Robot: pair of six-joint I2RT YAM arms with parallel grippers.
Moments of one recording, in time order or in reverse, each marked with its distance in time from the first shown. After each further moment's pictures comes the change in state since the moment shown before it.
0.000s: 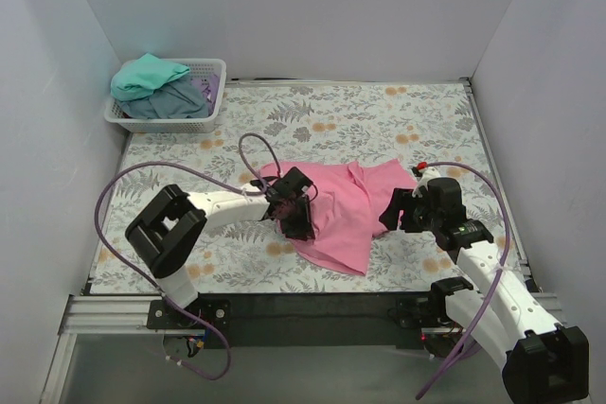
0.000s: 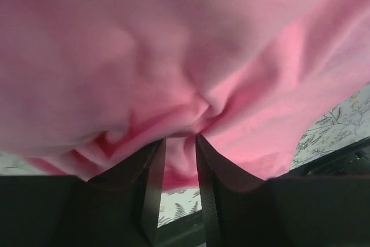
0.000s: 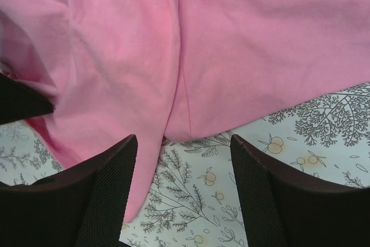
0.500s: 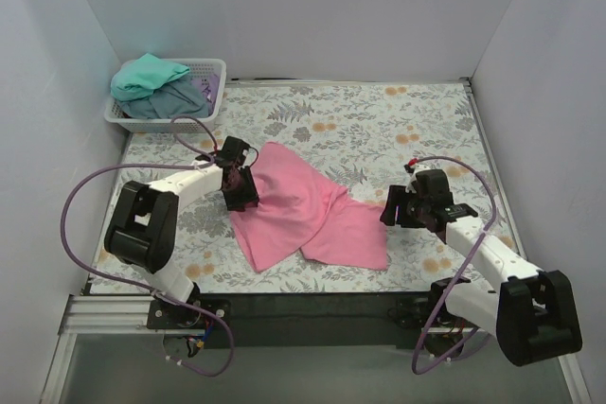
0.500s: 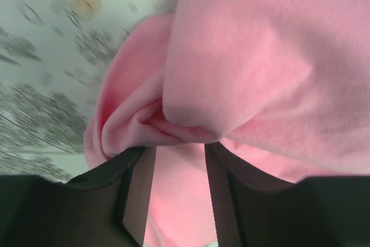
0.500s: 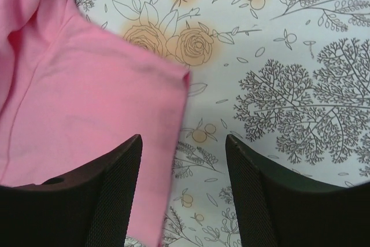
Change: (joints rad) left arm 0.483 -0.095 -0.049 -0.143 -0.111 0.270; right arm 0.000 0.229 0.021 0.068 0.079 -0.013
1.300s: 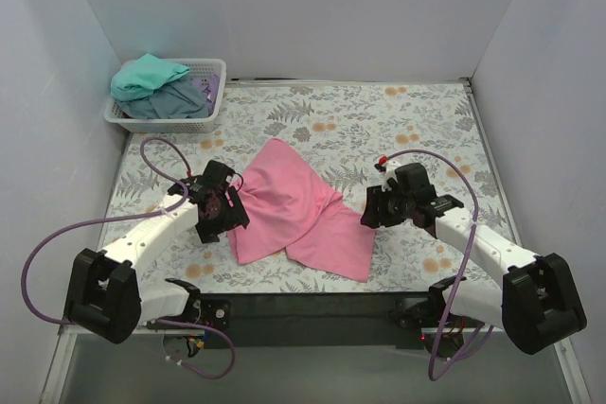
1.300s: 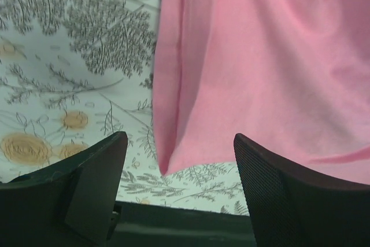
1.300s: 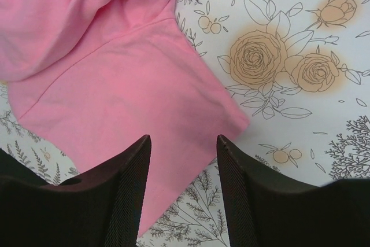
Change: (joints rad) left arm -0.003 -0.405 -0.150 -0.286 -0.110 -0.122; right arm 0.156 0.119 0.100 0.019 -0.135 -0.069
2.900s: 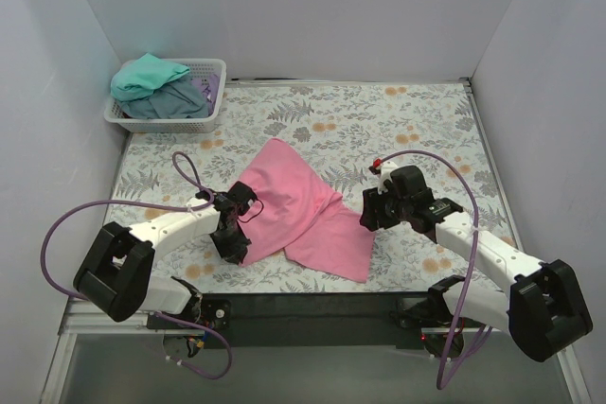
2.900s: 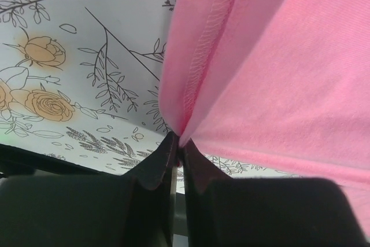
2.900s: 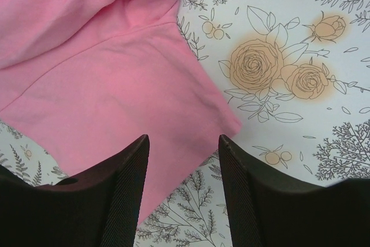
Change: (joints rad) left arm -0.194 0.128 -0.105 -0.060 0.019 -0.301; right arm 0.085 -0.047 0.002 -0.011 0.089 -0.061
